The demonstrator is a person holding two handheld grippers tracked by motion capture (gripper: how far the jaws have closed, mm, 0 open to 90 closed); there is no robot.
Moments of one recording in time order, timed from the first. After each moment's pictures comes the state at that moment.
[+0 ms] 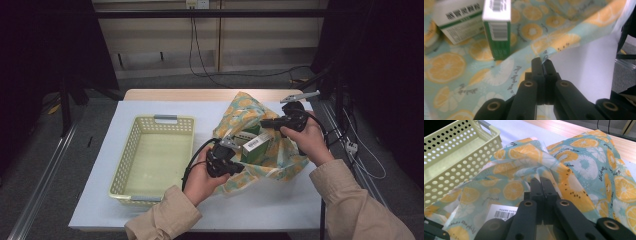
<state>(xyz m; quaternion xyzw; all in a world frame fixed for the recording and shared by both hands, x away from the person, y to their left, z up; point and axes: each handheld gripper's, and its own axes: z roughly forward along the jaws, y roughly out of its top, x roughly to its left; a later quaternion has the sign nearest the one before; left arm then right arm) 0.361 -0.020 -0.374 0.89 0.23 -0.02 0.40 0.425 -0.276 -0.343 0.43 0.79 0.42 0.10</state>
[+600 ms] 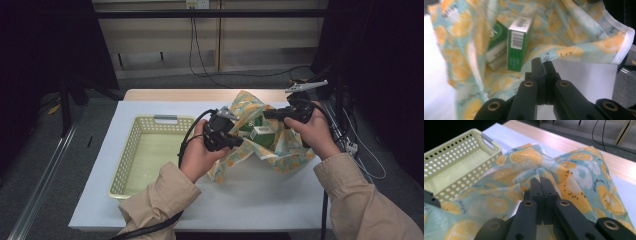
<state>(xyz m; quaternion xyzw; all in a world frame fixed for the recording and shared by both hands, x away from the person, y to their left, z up) 0.391 -0.018 -0.301 0.88 0.23 0.04 0.41 0.428 -0.280 -0.310 0.42 0.78 0.44 0.12</state>
